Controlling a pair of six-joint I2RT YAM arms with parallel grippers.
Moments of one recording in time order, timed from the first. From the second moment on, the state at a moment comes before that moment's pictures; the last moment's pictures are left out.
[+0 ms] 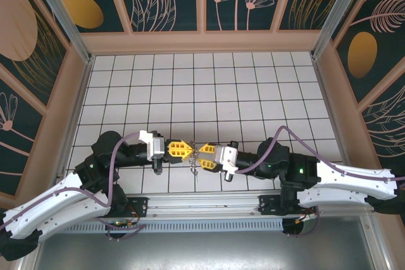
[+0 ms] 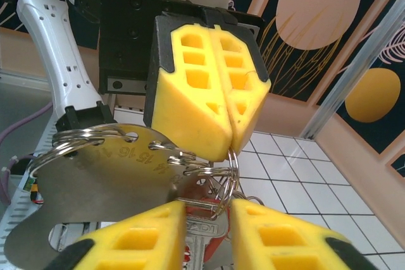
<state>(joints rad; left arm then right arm) -0.97 0.62 0.66 0.04 0.55 0.05 1.42 0.76 0.78 -0.11 0.06 -0.37</state>
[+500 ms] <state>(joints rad) -0.97 0.61 0.66 0.04 0.55 0.05 1.42 0.78 0.78 -0.10 0.09 -0.38</state>
